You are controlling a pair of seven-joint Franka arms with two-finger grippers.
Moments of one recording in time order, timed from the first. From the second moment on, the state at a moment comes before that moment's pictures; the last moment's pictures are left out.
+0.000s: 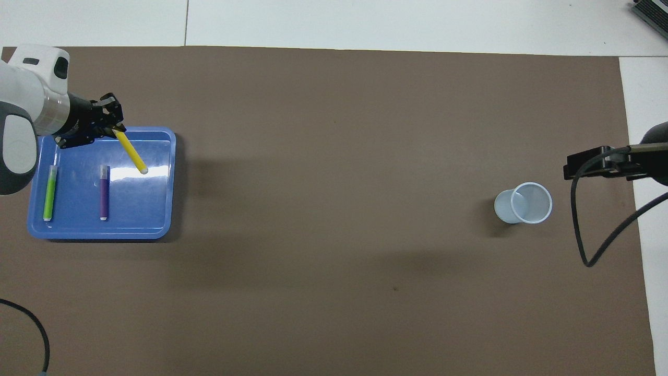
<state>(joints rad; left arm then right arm) -0.06 0.23 0.02 -1.69 -0.06 2.05 -0.62 0.02 -0.04 0.02 -1.57 0.00 1.55 0.07</state>
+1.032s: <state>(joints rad) -0.17 0.13 -0.01 -1.57 -0.08 1.93 -1.28 0.06 -0.18 0.02 -1.61 0.07 1.57 -0.12</state>
